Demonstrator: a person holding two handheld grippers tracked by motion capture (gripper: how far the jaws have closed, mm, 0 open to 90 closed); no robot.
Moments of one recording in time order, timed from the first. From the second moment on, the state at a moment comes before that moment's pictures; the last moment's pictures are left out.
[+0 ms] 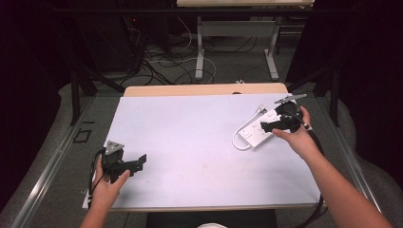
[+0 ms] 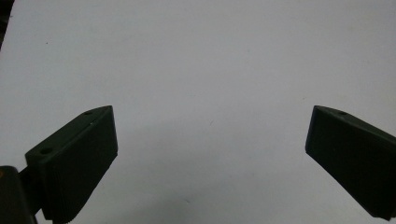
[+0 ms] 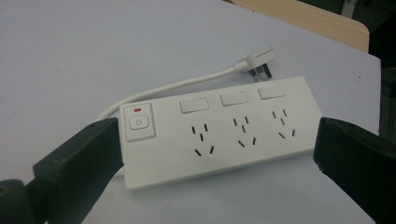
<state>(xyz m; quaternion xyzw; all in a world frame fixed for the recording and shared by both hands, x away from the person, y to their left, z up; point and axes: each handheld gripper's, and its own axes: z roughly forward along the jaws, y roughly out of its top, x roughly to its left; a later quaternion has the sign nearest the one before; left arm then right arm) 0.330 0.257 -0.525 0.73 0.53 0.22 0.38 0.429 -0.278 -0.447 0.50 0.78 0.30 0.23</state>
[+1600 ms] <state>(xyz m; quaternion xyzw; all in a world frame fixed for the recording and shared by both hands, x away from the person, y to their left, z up) 0.332 0.256 -0.531 0.72 0.54 0.23 0.37 0.482 -0.254 -0.478 0.52 0.78 0.27 0.22</state>
